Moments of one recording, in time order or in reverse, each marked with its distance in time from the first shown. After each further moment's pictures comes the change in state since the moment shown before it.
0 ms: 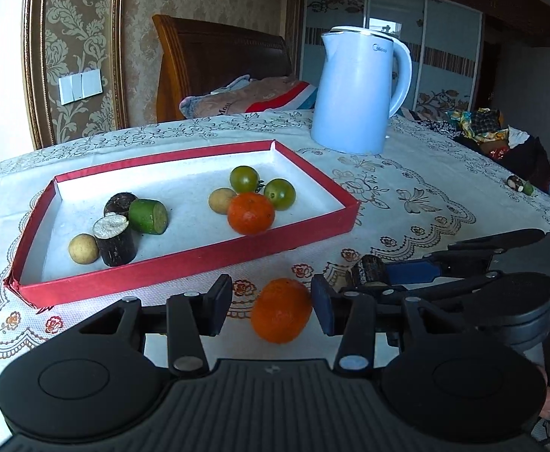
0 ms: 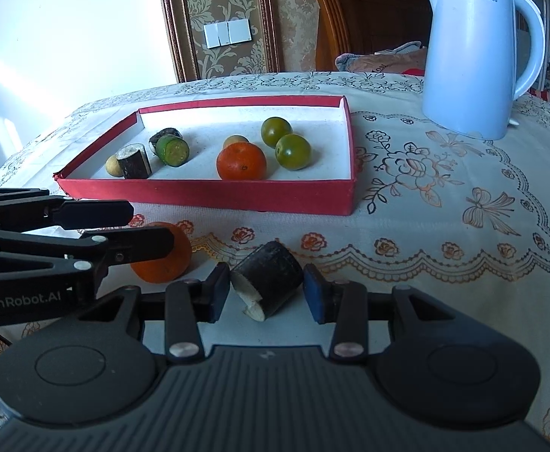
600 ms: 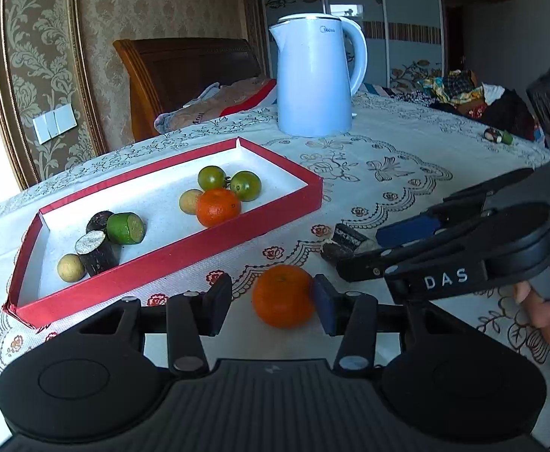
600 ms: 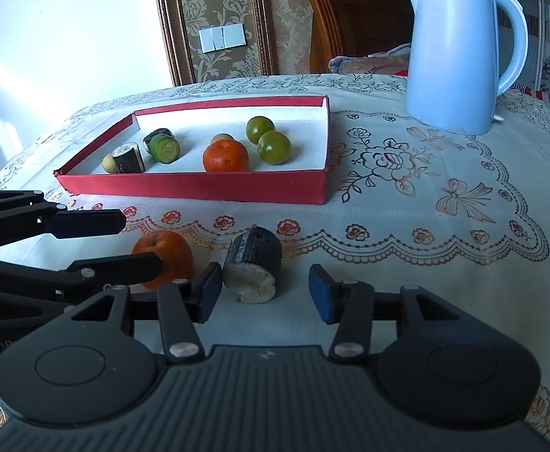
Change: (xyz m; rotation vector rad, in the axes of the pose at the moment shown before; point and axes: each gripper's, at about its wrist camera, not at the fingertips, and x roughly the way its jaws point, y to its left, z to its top) left arm -0.001 -0.031 -0.015 0.203 0.013 0.011; right arm -0.018 -0.016 -0.011 0.009 -0.016 -0.002
